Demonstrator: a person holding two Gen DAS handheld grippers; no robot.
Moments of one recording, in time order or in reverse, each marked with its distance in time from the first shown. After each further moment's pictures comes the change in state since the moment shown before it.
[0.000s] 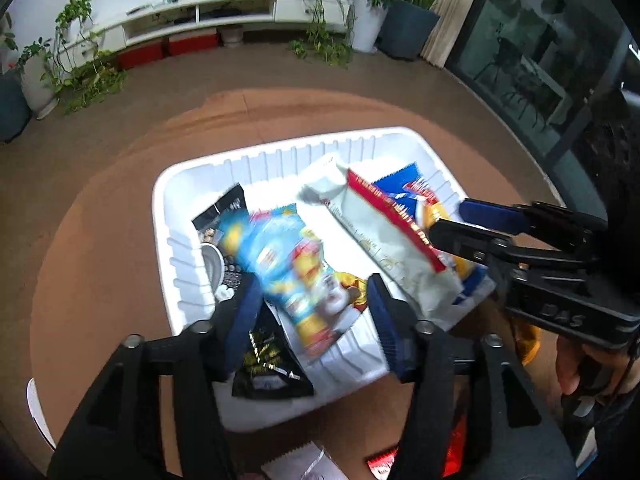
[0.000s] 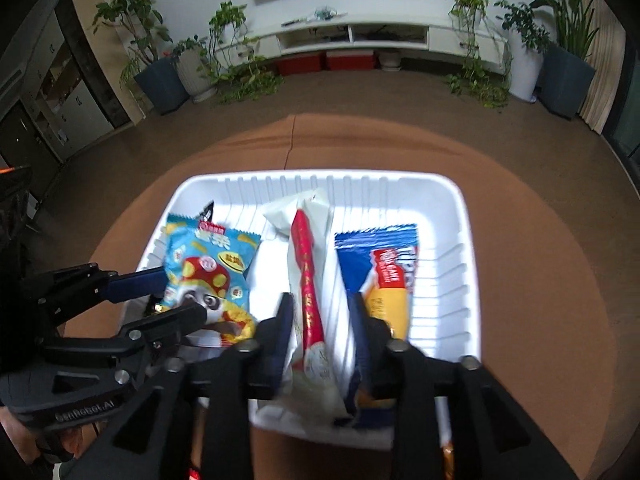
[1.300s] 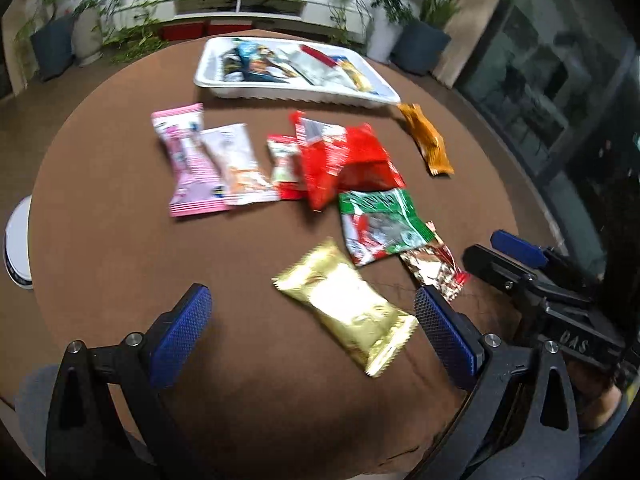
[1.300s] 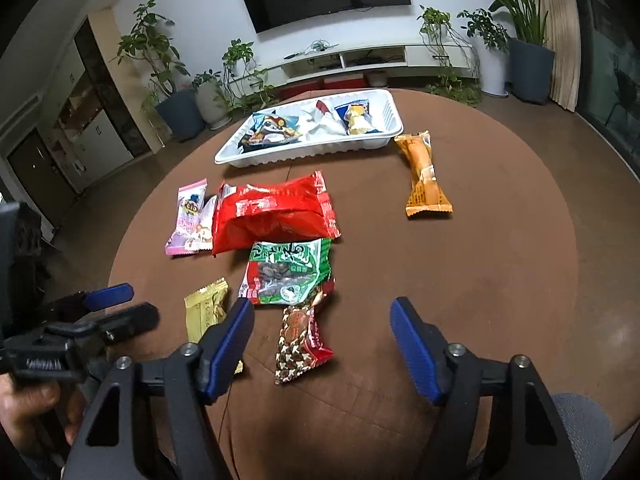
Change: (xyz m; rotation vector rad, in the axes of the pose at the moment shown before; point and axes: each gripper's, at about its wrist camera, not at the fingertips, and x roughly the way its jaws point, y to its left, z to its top) left arm -0.128 -0.116 -0.277 -0.139 -0.030 0.037; right arm -0.150 0.016 -0.272 0.048 -0.120 0.024
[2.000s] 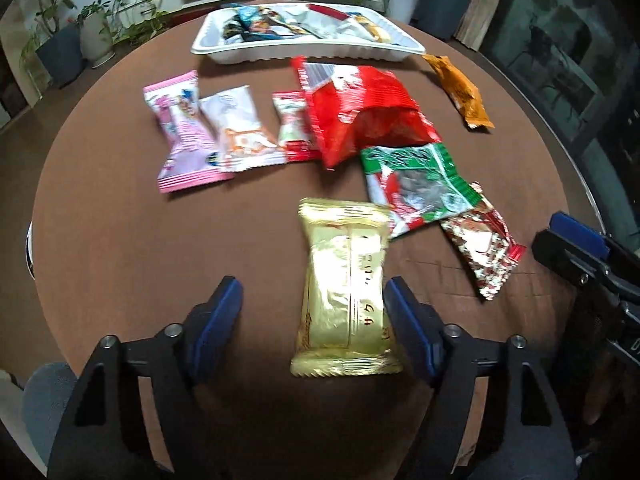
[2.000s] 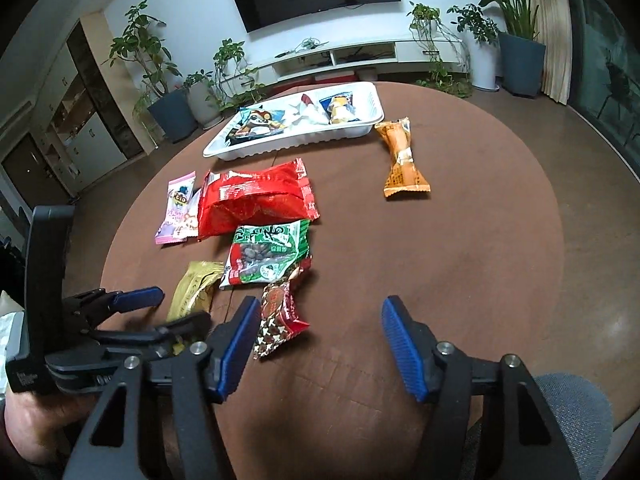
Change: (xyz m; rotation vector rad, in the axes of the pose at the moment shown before) left arm 0.039 0.001 -0.002 0.036 0.093 0.124; right arm -0.007 -0.014 -0.013 0.035 0.009 -0.003
